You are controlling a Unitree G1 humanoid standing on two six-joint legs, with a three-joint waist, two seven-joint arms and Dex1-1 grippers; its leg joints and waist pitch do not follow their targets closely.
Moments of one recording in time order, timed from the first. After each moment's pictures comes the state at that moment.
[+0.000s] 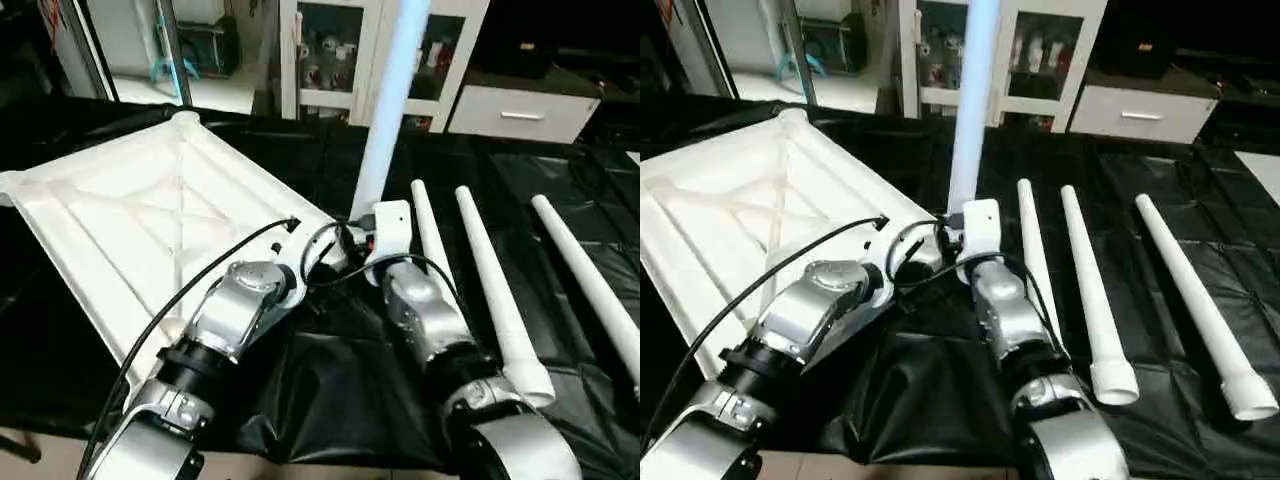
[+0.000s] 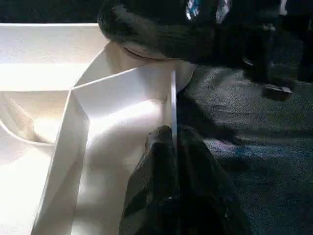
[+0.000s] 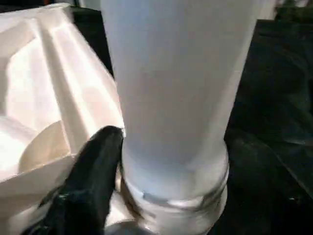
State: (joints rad) left arm -0.58 0.15 -0.28 0.37 0.03 0.61 -0.55; right arm -0.62 0.03 0.04 0.80 0.13 0.02 0.14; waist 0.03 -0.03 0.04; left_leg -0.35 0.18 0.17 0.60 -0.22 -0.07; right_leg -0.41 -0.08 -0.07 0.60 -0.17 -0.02
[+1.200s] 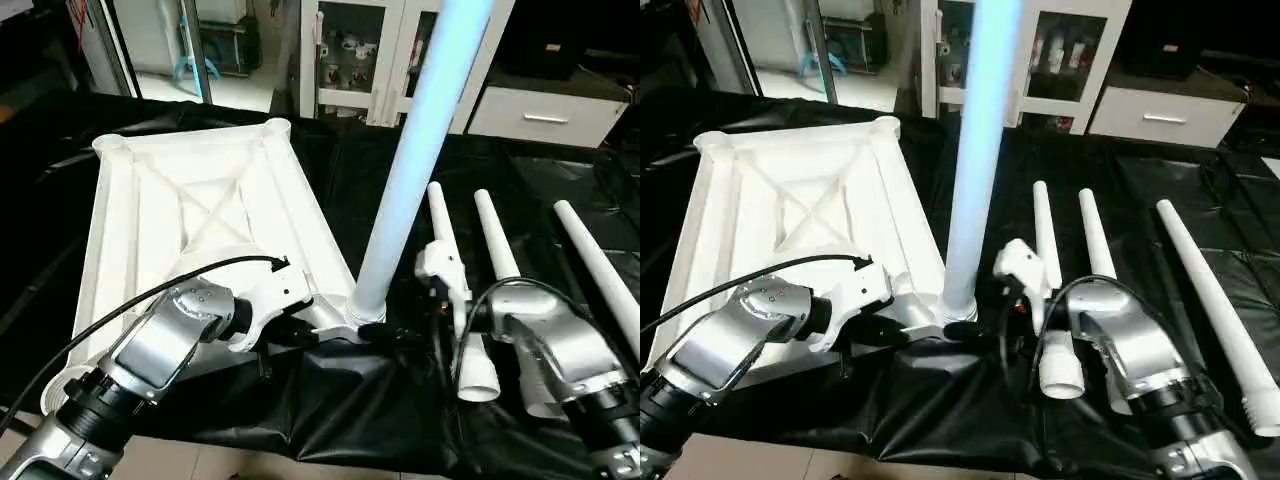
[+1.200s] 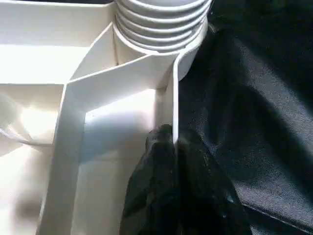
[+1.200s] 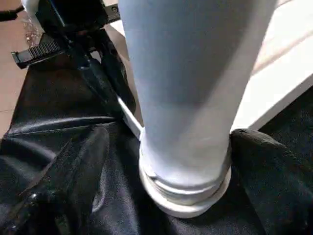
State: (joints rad) left arm -0.43 0.51 -0.46 -0.01 -0.05 0.65 -1.04; right arm -0.39 -0.49 0.26 0.20 0.28 0.34 1.10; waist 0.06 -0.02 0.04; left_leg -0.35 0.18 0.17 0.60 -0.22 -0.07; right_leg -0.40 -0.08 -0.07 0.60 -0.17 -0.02
